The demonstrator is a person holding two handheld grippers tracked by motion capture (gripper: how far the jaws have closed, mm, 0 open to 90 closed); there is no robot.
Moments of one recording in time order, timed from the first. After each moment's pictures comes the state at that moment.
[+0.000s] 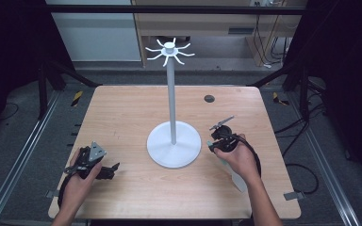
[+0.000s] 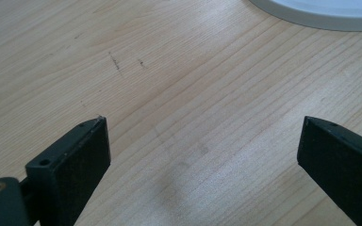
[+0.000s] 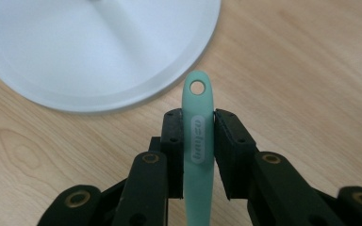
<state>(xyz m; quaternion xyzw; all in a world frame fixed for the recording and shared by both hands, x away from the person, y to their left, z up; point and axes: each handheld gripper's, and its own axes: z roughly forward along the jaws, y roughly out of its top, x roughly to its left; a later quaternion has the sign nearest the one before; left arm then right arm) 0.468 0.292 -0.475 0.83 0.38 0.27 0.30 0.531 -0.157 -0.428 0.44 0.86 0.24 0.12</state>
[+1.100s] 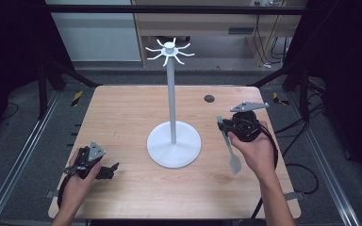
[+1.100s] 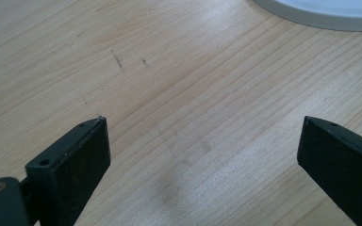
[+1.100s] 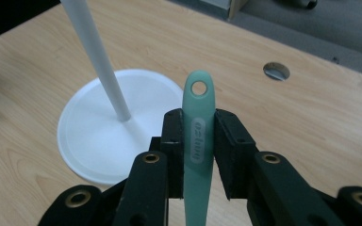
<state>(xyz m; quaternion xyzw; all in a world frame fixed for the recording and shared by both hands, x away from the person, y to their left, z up) 0.468 0.293 -0.475 0.83 0.38 0.27 0.30 0.497 -0.183 -0.330 0.42 0.79 0.39 0.21</state>
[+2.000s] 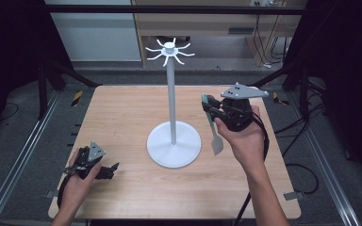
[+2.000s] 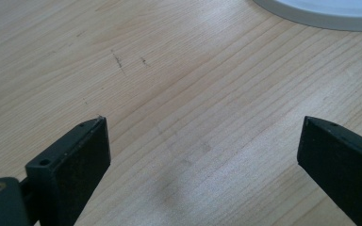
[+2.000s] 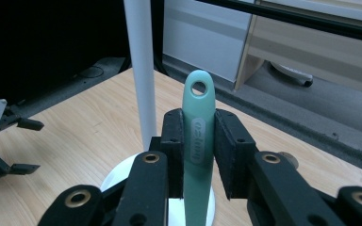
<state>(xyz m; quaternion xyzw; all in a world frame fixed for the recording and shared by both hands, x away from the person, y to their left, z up) 0.468 0.293 -0.475 0.83 0.38 0.27 0.30 0.478 -0.139 -0.262 0.36 0.75 0.49 0.27</state>
